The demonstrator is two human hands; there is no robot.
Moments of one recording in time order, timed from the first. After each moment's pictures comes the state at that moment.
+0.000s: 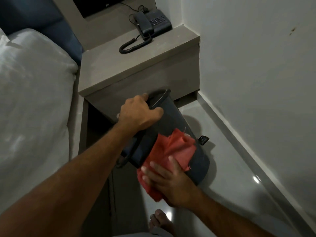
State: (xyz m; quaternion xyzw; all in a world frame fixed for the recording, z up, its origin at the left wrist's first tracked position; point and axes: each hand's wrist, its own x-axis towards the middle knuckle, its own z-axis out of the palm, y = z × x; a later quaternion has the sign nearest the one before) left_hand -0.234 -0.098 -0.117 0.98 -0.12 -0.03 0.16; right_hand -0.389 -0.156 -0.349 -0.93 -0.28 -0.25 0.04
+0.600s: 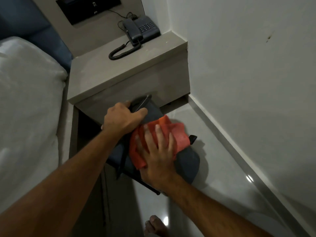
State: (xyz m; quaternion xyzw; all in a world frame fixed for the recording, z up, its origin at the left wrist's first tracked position) left_hand -0.222 -0.092 -0.119 0.98 -0.06 -0.01 0.19; right_hand -0.333 -0.137 -0.278 -0.94 0.00 -0.30 0.18
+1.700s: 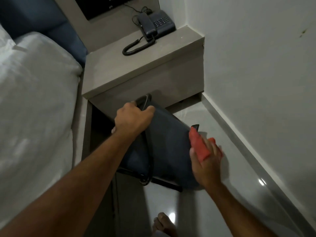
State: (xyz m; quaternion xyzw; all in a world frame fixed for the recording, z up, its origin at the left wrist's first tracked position) left_hand -0.224 -0.087 -0.126 0.98 0.04 0.01 0.21; right_hand -0.366 -0.221 -0.336 -0.86 0.23 -0.22 0.40
